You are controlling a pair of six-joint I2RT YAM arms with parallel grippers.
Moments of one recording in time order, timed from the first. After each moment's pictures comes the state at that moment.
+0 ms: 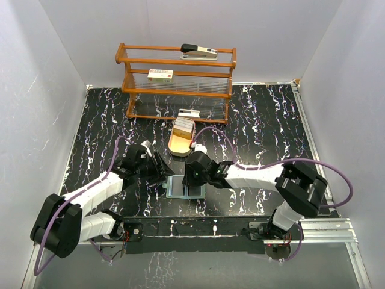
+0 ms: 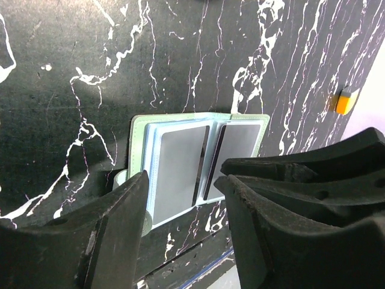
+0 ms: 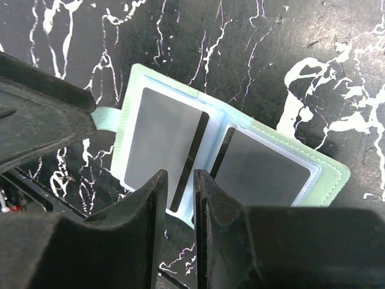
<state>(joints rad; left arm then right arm) -0.46 1.15 0.48 -0.16 0.31 -0.89 1.00 1.57 0.84 -0.09 0.08 0.82</state>
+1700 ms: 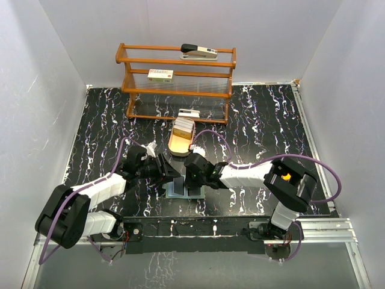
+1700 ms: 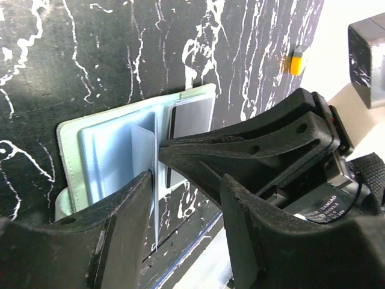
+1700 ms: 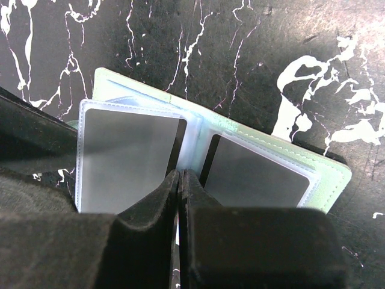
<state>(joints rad) -0.45 1.24 0.39 0.11 0.54 -0.94 1.01 1.67 0.85 -0.05 0.09 0.84</state>
